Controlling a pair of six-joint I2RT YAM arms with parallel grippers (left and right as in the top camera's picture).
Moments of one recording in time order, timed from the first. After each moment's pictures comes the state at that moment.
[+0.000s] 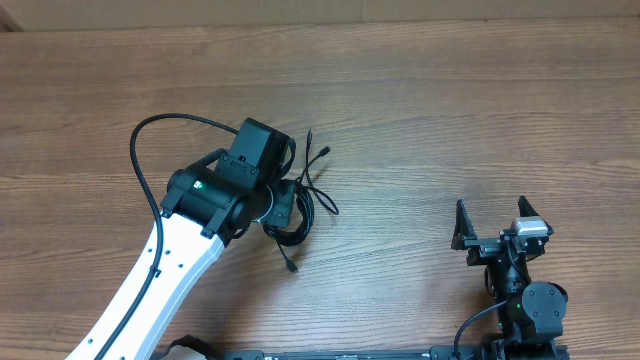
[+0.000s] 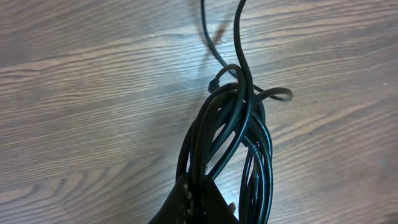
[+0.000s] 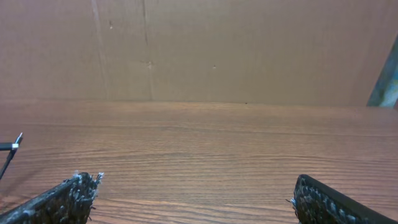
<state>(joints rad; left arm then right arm) -0.48 1.32 1.27 -1.13 -0.02 -0.28 0.04 0.01 0.02 -0.03 -0.02 0.00</state>
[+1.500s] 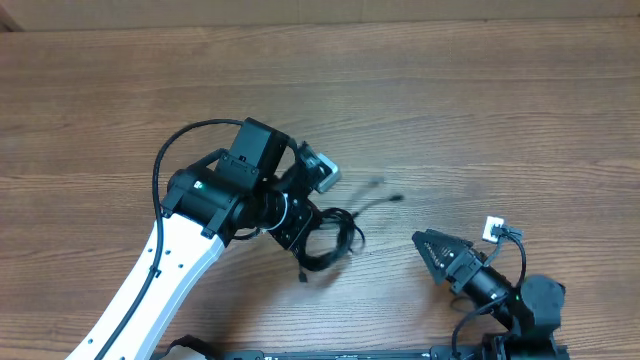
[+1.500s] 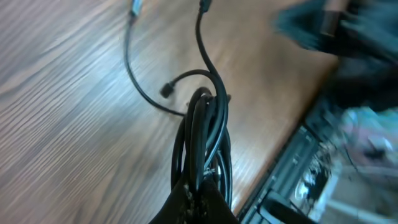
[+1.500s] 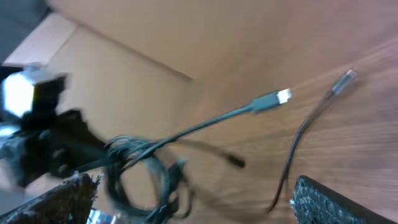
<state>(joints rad) -0.48 1.32 1.27 -1.13 0.48 0.22 0.01 0.07 0.03 -0.10 -0.77 0.99</state>
